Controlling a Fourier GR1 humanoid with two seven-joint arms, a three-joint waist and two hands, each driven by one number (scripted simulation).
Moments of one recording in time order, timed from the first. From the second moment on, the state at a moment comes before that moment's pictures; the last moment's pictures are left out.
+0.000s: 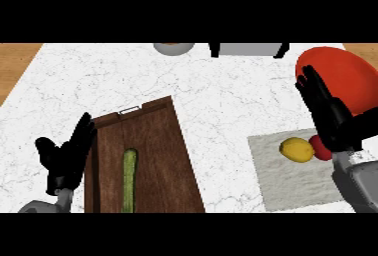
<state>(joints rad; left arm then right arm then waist) -0.05 0.40 -0.27 -1.44 0.38 0.39 0.09 -0.29 -0.51 0.25 -1.46 -0.45 -0.22 0.00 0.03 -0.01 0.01</state>
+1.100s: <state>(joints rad) -0.18 0.54 -0.19 -1.51 0.31 0.34 0.05 -0.37 -1.01 0.27 -1.19 -0.02 0.38 -0.89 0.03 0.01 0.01</state>
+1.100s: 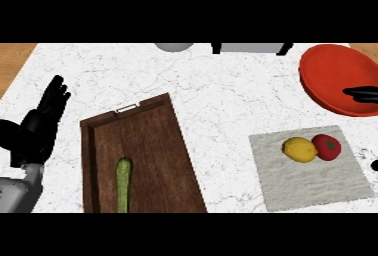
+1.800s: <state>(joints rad) -0.18 0.53 -0.17 -1.50 0.29 0.31 0.05 -0.66 -1.02 0.44 -1.11 0.19 0.38 -0.88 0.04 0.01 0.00</state>
